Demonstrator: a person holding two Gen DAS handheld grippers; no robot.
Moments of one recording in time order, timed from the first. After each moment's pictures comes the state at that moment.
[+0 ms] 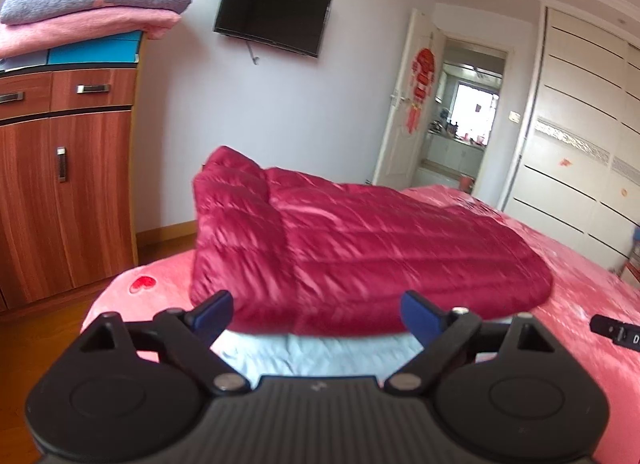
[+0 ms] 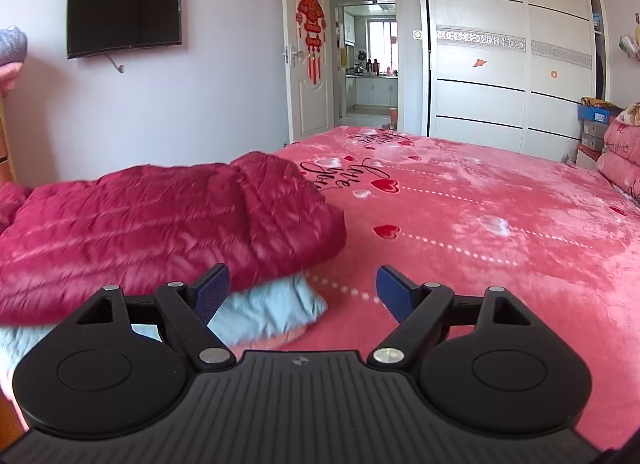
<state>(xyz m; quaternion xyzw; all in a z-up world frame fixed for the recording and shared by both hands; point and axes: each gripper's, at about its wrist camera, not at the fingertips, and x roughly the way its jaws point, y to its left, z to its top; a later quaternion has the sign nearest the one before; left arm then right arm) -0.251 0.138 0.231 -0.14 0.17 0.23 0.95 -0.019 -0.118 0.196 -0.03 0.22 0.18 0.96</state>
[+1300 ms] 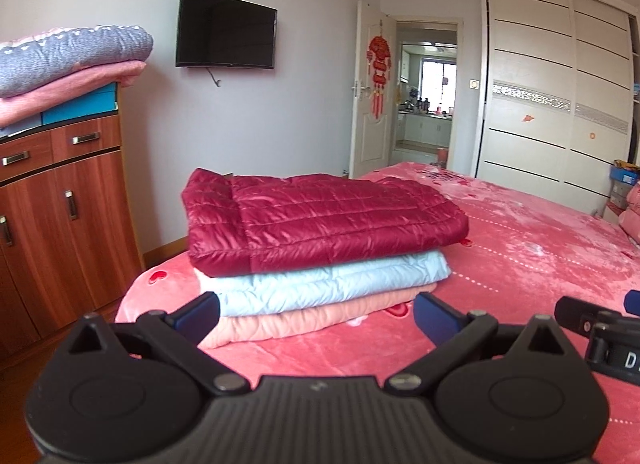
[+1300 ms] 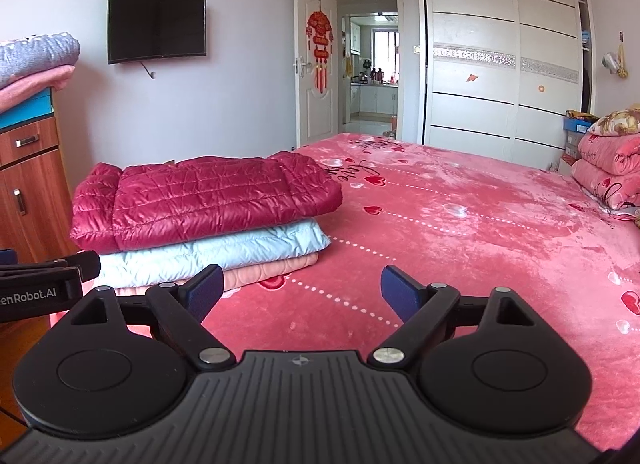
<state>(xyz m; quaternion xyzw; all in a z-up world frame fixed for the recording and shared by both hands) -0.353 0.007 0.265 -0.06 0.19 0.22 0.95 -0.185 -0.141 0.228 -0.04 0.21 0.18 0.96</state>
